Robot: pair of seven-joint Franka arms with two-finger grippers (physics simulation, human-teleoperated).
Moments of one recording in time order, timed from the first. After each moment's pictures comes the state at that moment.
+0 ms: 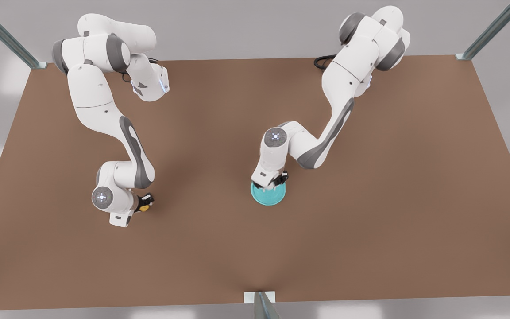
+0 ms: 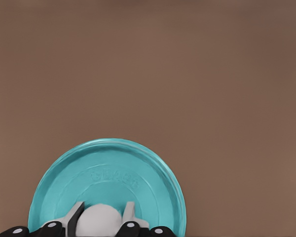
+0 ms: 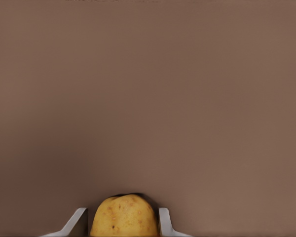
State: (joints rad) left arm -0.46 0.71 -0.27 -1.46 0.37 2.30 -1.08; right arm 0.11 0.68 -0.05 -1.78 0.09 2.31 -0.54
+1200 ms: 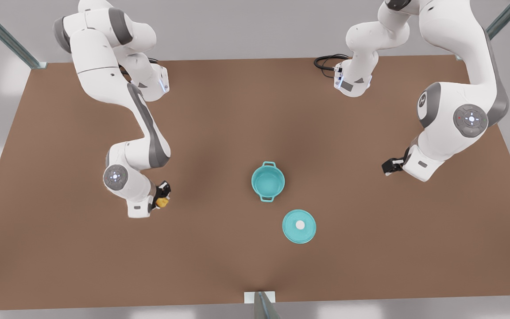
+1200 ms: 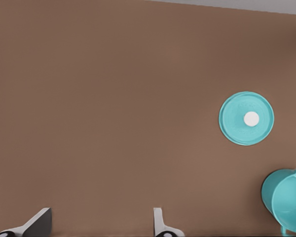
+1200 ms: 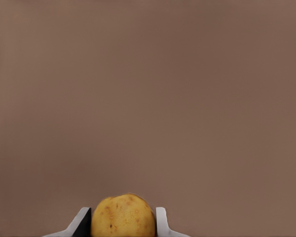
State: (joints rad) left arm 0.11 0.21 -0.25 -1.56 0.08 1.72 -0.26; right arm 0.24 0.47 0.02 -1.72 0.10 2.18 -0.61
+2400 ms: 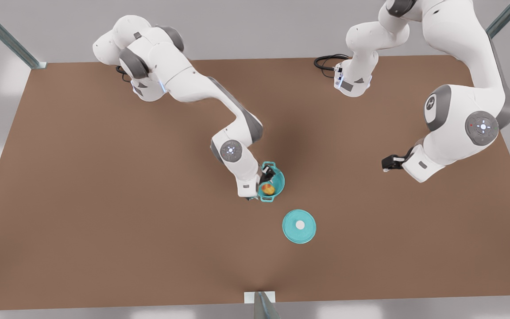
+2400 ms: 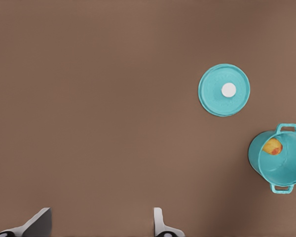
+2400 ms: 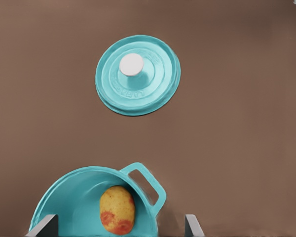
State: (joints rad) left arm 0.12 0.27 -0.27 -1.44 0.02 1.61 -0.08; right arm 0.72 0.76 -0.12 -1.27 0.31 2.29 -0.17
